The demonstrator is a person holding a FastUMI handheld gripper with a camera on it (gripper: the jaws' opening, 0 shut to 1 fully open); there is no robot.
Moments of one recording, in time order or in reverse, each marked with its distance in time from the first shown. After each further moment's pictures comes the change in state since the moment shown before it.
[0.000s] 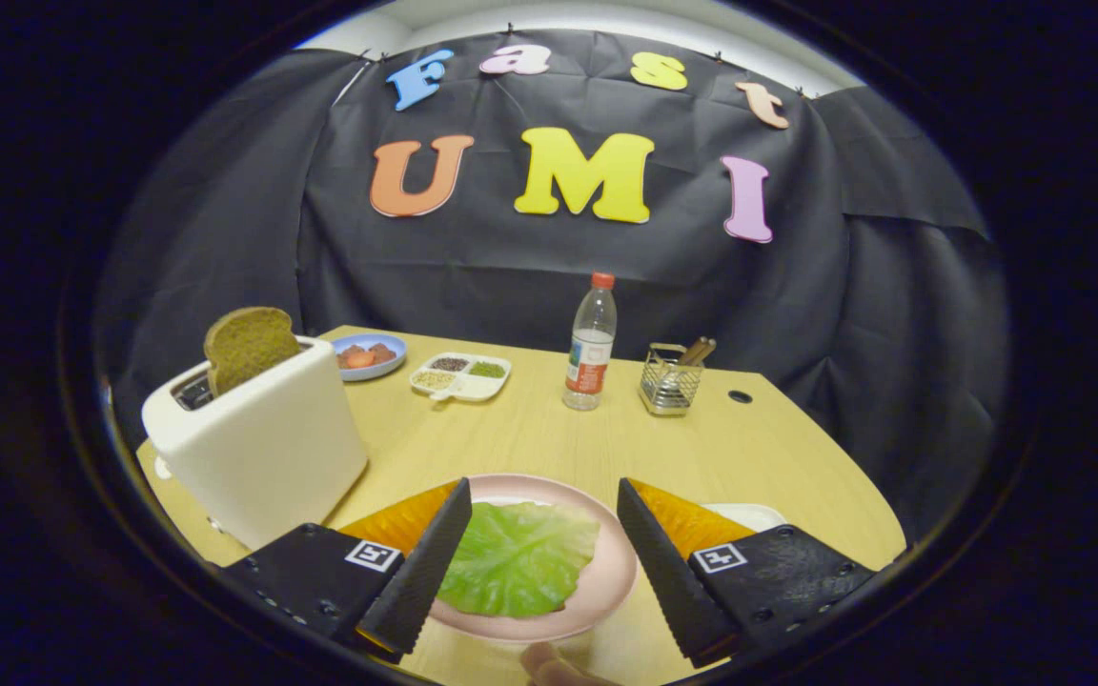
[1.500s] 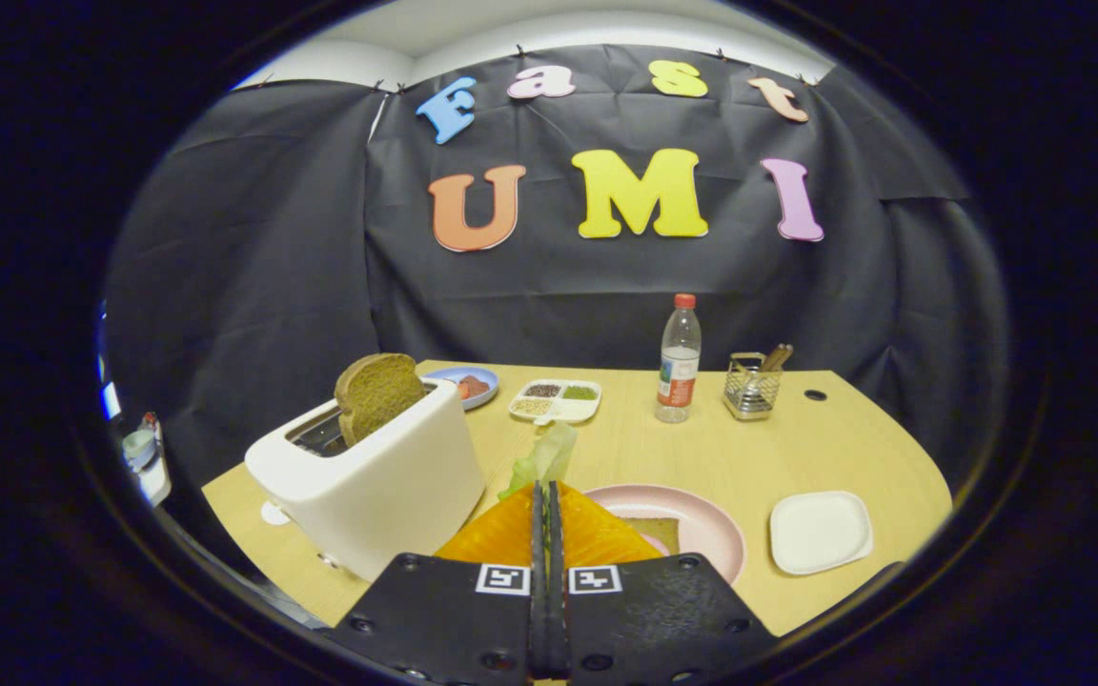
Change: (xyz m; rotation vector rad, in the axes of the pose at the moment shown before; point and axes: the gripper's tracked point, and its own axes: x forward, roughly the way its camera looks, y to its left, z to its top) arm -0.018 0.070 -0.002 0.057 -0.045 0.202
